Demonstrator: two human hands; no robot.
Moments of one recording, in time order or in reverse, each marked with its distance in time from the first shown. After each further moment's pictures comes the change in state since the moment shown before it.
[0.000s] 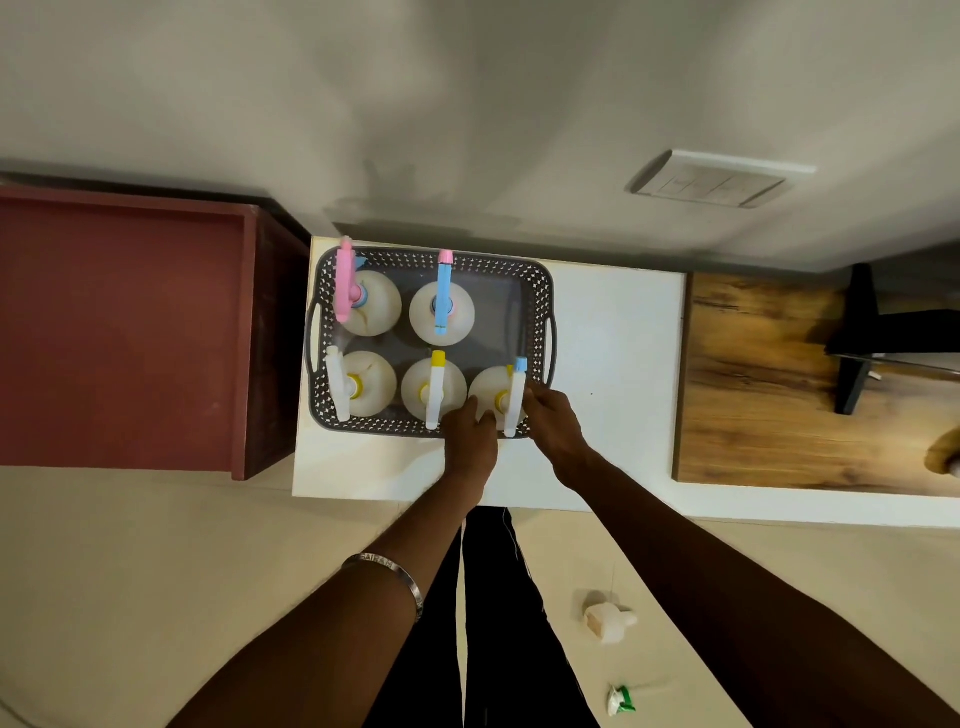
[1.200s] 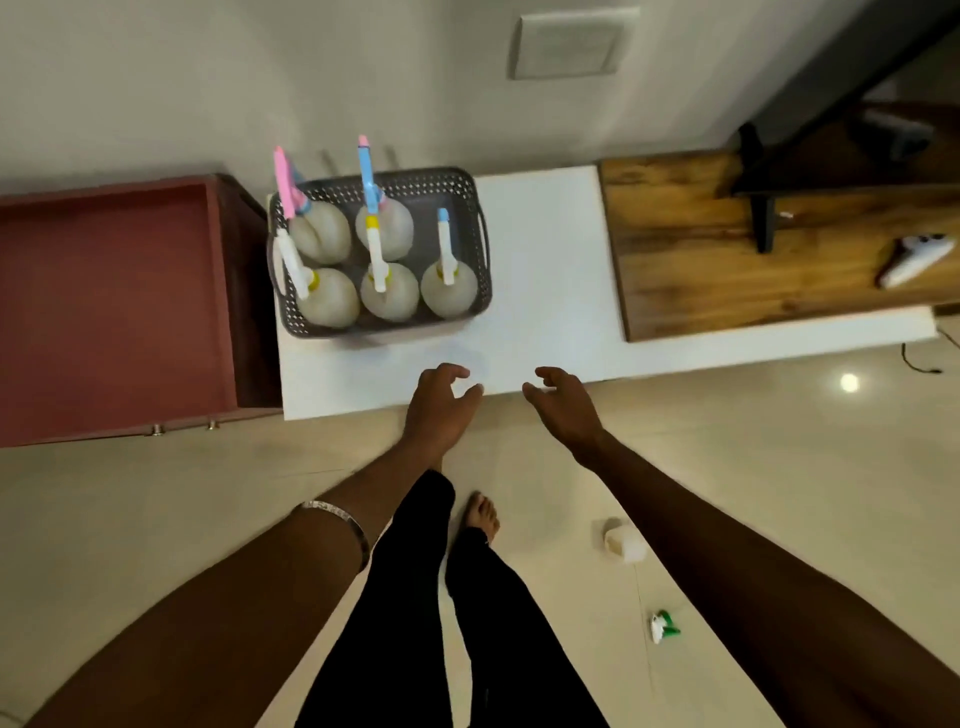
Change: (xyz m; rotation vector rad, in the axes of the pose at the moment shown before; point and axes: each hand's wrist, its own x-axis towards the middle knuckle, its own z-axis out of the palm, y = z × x) left_hand -0.110 -0.121 -0.018 0.503 -0.064 0.434; right_hand -0.152 0.157 -0.044 -0.166 0.180 -0.148
